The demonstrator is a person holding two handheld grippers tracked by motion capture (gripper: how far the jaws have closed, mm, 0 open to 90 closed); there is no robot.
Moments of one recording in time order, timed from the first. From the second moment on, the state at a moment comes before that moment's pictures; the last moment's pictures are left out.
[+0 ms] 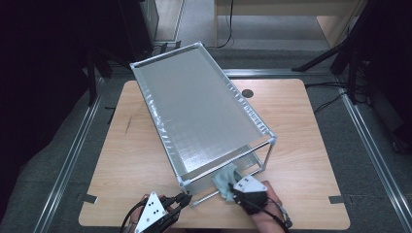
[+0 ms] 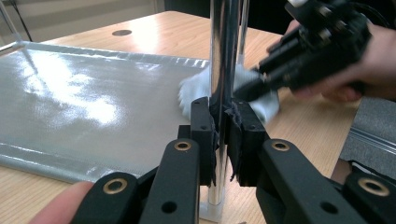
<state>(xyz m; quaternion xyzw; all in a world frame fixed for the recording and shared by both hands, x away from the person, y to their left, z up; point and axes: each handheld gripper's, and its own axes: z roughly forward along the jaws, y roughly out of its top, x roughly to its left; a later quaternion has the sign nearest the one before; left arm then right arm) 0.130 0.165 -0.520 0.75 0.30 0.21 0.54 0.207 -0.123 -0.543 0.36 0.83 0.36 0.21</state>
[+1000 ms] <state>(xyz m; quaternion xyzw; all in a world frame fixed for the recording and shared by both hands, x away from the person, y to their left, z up) 0.130 0.163 -0.521 0.75 0.31 0.21 0.54 0.168 -0.053 -0.552 0.25 0.87 0.38 0.16</state>
